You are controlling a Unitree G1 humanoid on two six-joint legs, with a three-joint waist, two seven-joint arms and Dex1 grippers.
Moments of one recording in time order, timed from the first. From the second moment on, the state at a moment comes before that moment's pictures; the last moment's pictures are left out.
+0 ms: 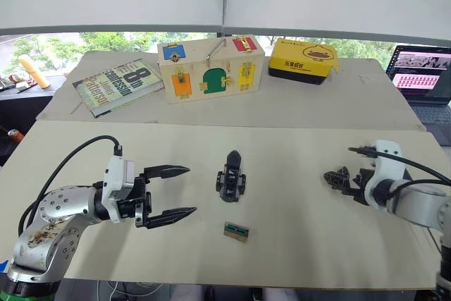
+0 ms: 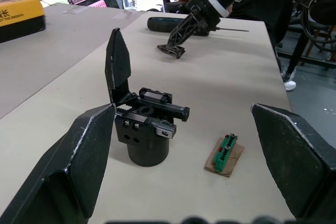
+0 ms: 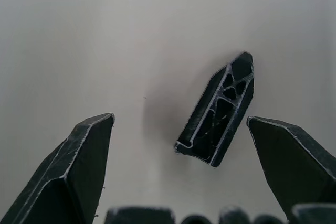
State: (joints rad) left arm 0.01 0.76 0.18 -0.43 -0.69 0.27 -1.16; right arm -0.26 -0.70 -0.40 -0.28 1.18 1.37 -0.38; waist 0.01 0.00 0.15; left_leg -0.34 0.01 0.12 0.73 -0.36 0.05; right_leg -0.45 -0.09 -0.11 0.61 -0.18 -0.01
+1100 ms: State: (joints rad) left arm 0.02 0.65 0.20 -0.45 -0.72 0.32 -0.99; right arm -0.31 -0.50 -0.32 -0.42 0.72 1.32 -0.14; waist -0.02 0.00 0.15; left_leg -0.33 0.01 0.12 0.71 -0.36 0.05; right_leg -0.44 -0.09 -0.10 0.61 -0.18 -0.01
